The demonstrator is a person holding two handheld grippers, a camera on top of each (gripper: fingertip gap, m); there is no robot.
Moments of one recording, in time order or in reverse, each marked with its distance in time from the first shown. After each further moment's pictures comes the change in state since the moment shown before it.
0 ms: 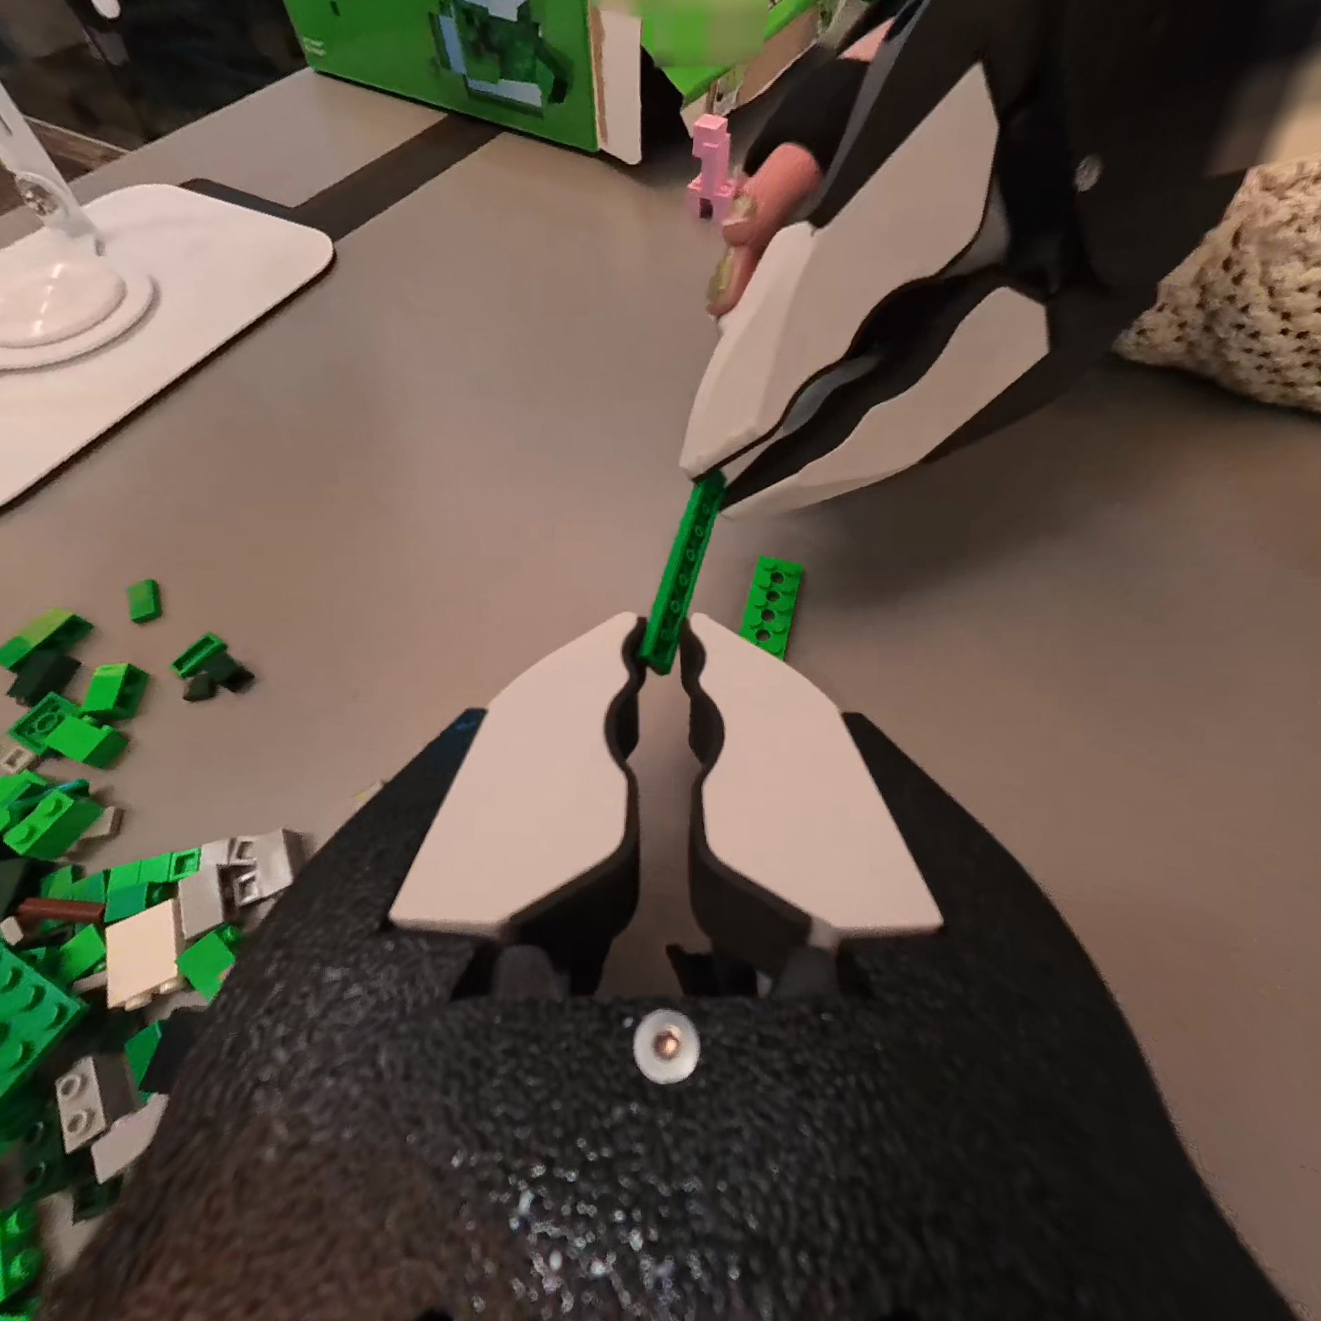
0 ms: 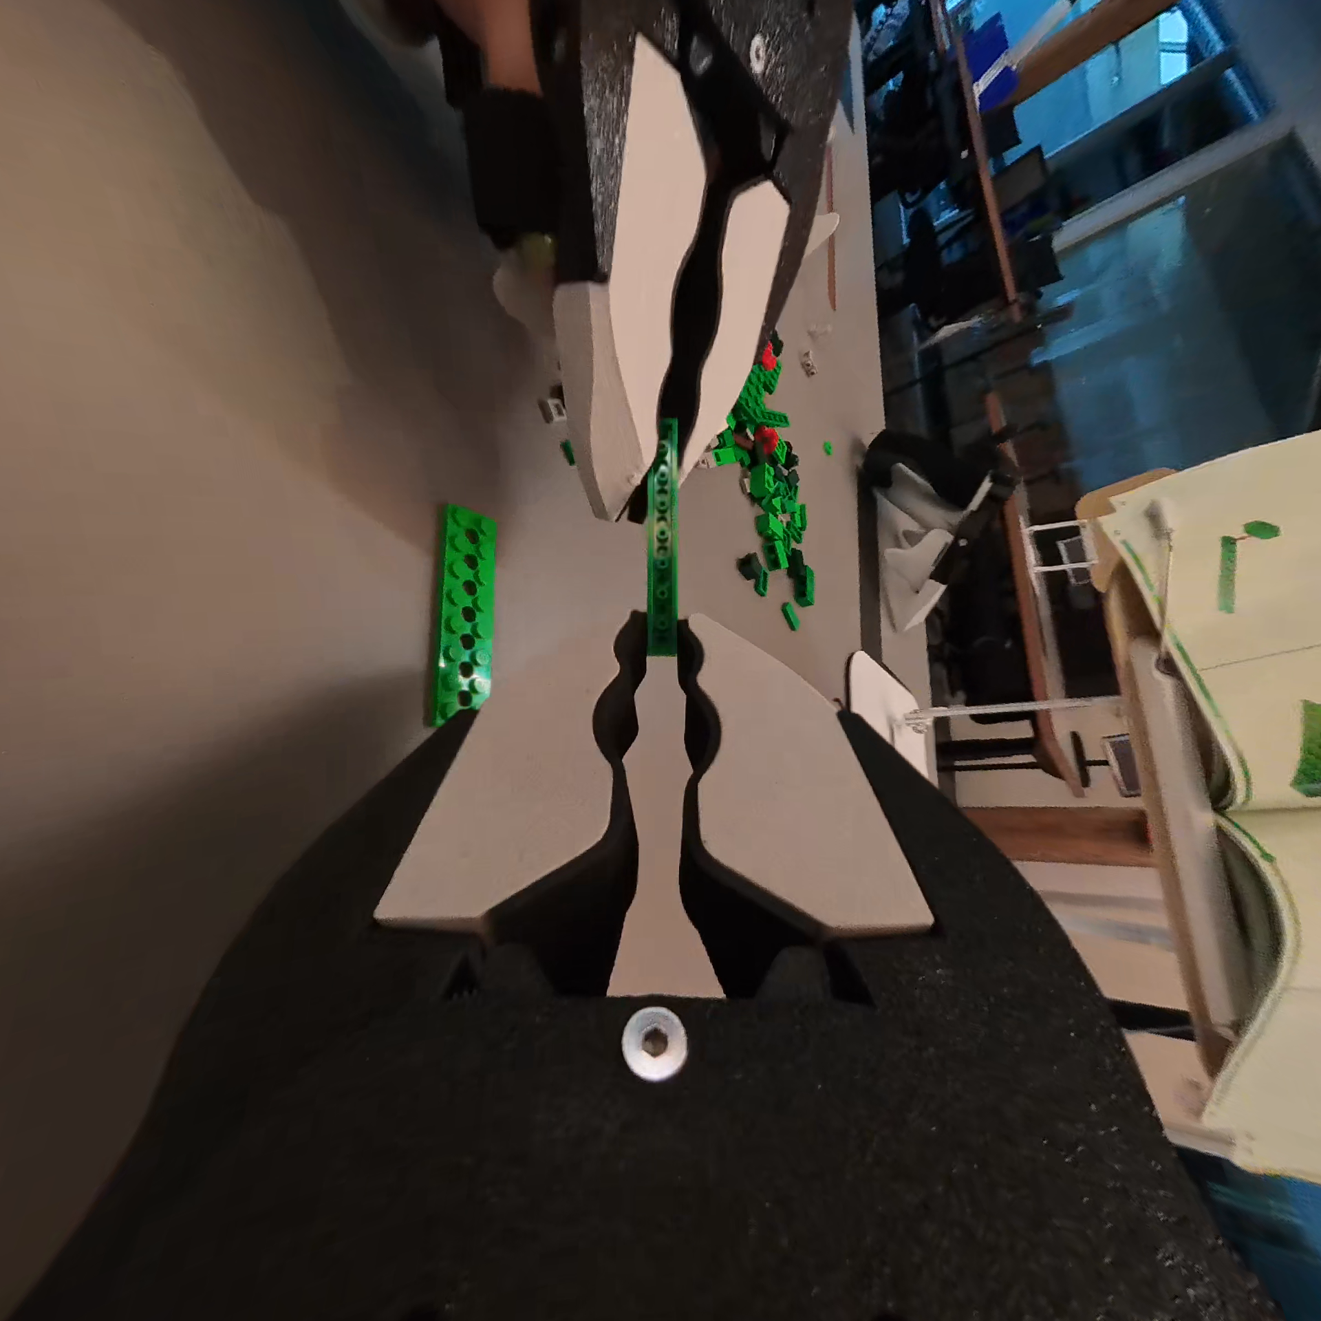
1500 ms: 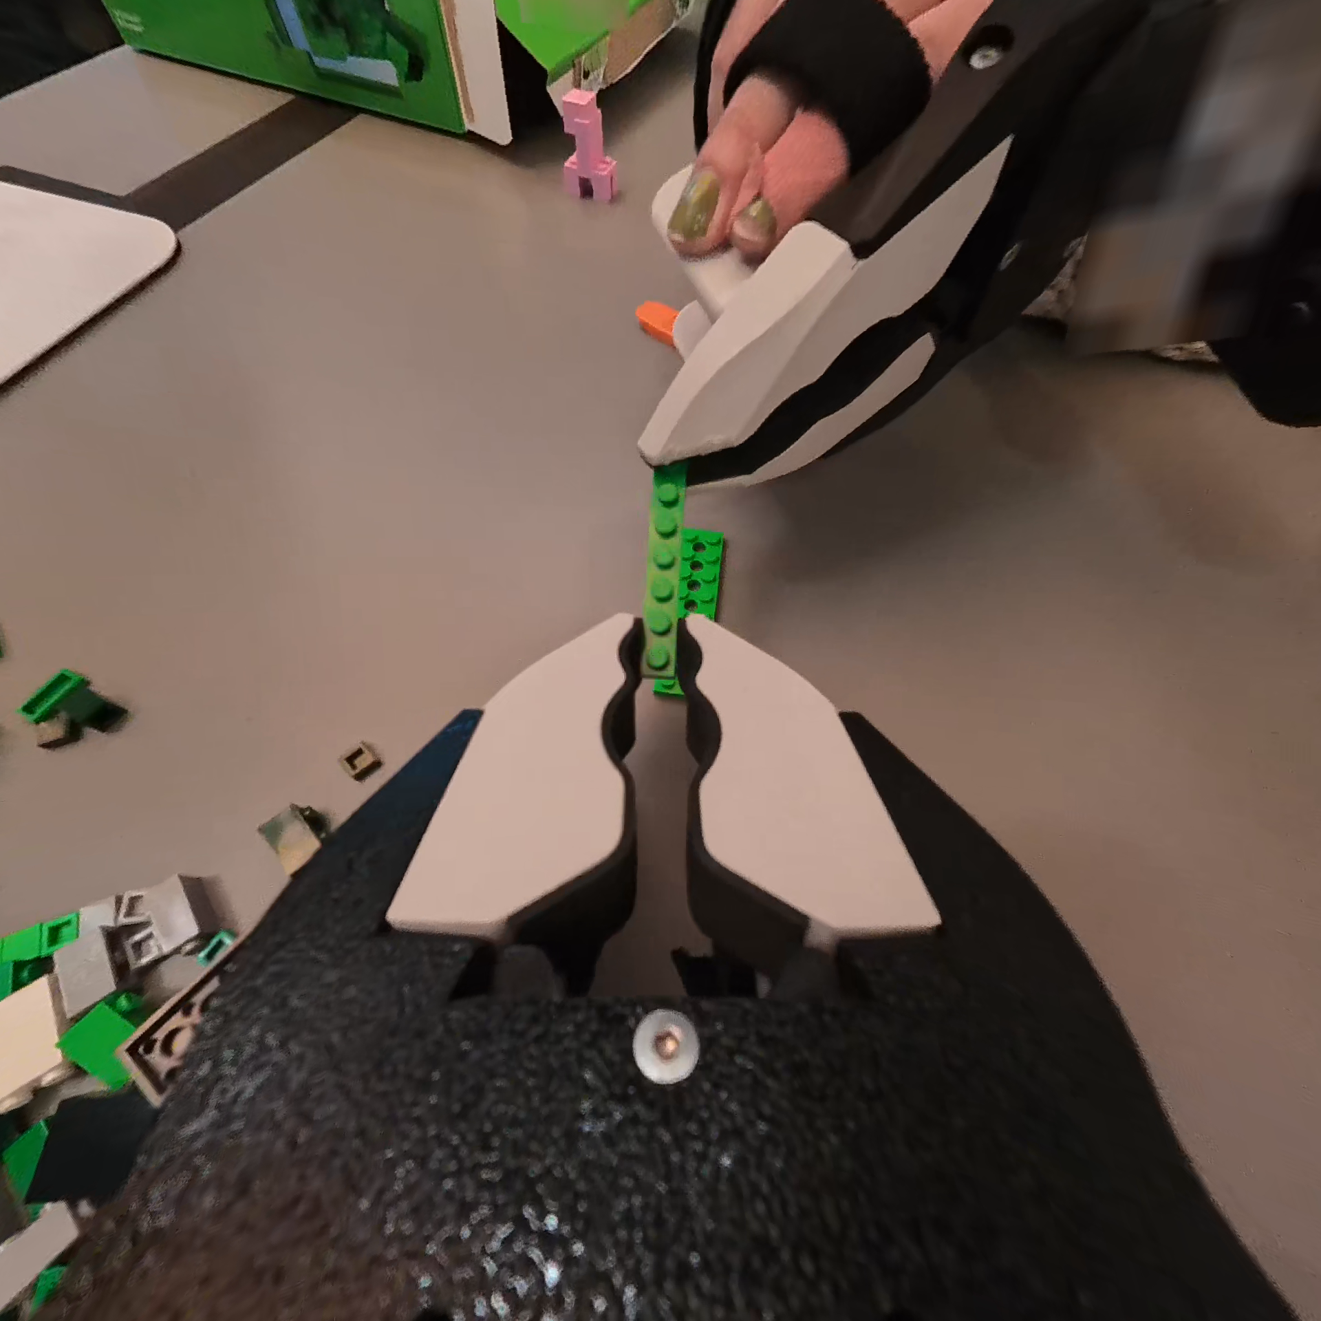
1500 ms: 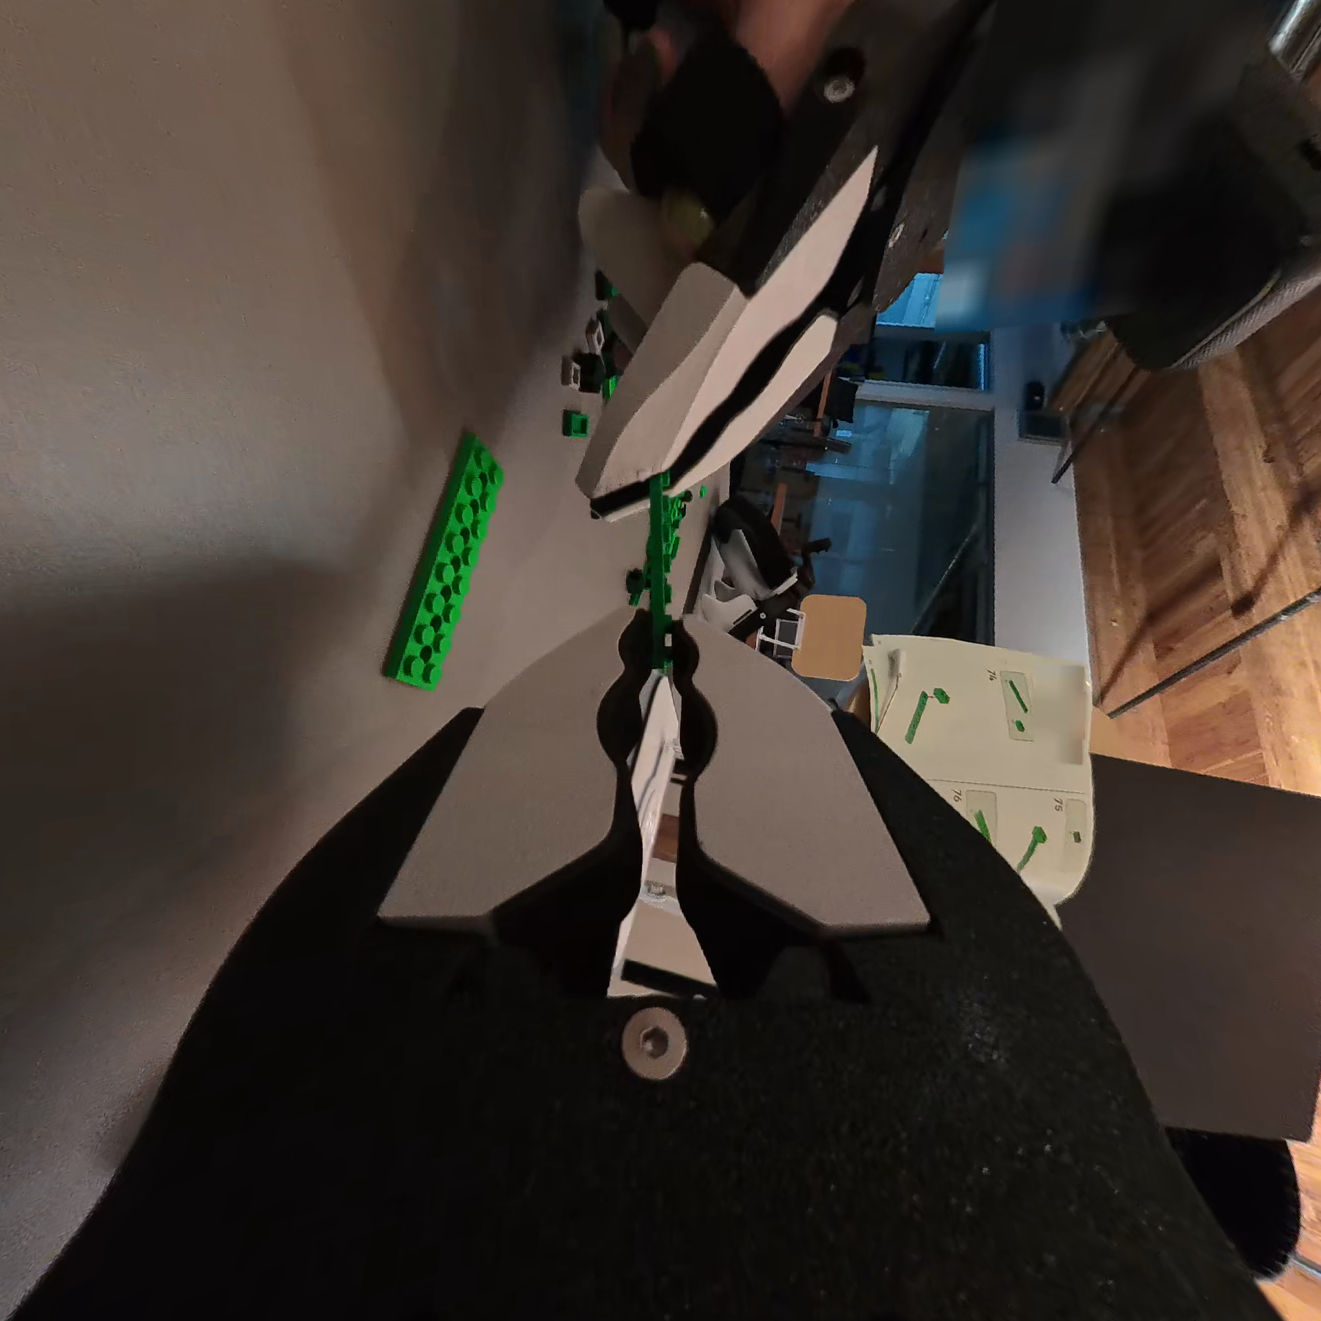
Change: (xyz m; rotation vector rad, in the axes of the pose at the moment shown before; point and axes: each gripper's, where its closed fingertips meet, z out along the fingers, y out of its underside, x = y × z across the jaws) left arm 0.019 0.010 -0.001 -0.001 0.160 0.034; right arm -0.004 -0.012 -0.003 -0.057 0.189 -0.560
